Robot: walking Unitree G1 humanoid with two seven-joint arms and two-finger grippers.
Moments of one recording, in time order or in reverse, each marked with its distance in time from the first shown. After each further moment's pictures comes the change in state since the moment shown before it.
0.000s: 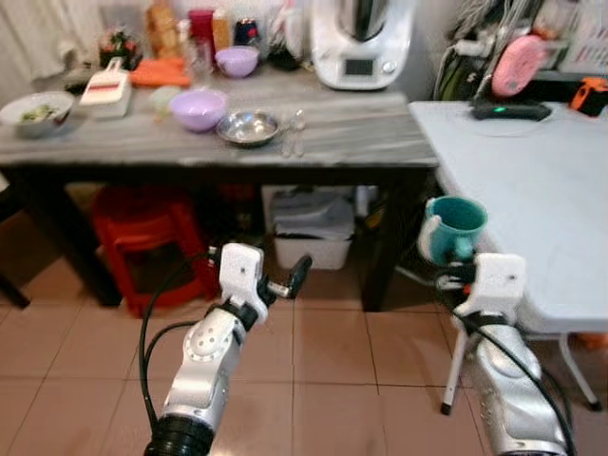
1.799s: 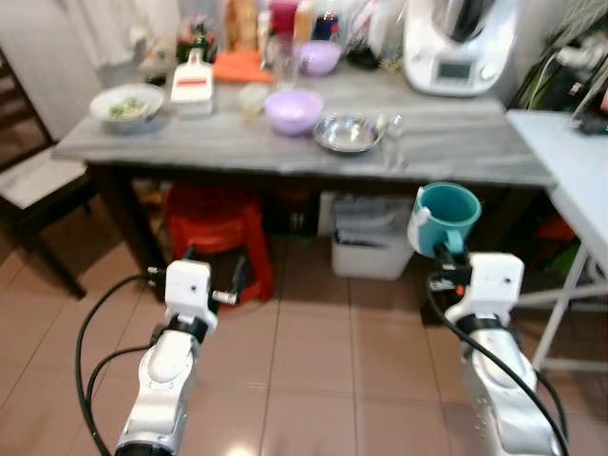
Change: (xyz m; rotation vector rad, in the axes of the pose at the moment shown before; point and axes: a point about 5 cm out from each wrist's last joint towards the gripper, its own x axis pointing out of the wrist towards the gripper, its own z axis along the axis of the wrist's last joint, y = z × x) left arm -0.040 0.041 -0.006 0.186 -0.019 0.295; right arm -0.010 0.011 0.013 -0.003 -0.090 0.051
